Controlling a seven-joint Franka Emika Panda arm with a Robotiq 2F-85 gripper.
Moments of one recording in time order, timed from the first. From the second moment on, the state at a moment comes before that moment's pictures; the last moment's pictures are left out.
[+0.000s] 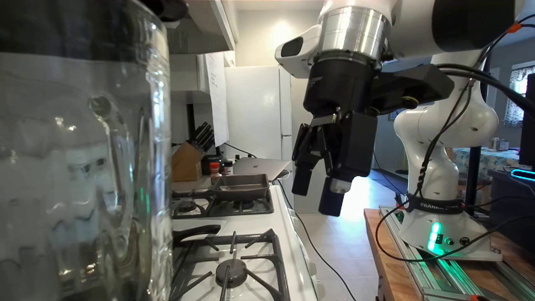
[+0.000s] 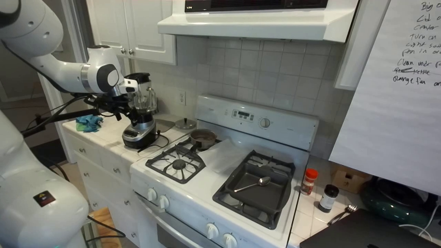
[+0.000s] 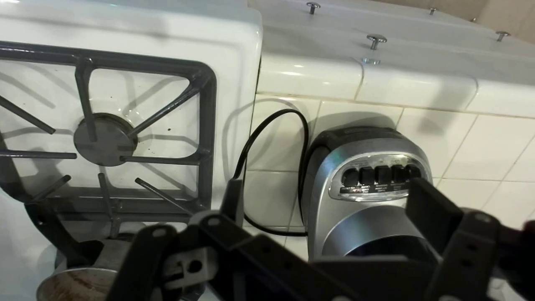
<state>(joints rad) 0.40 -0.24 0.60 -2.43 0.12 2.53 0.45</state>
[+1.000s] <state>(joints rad) 0.37 -0.12 0.66 -2.40 -0.06 2.64 0.63</state>
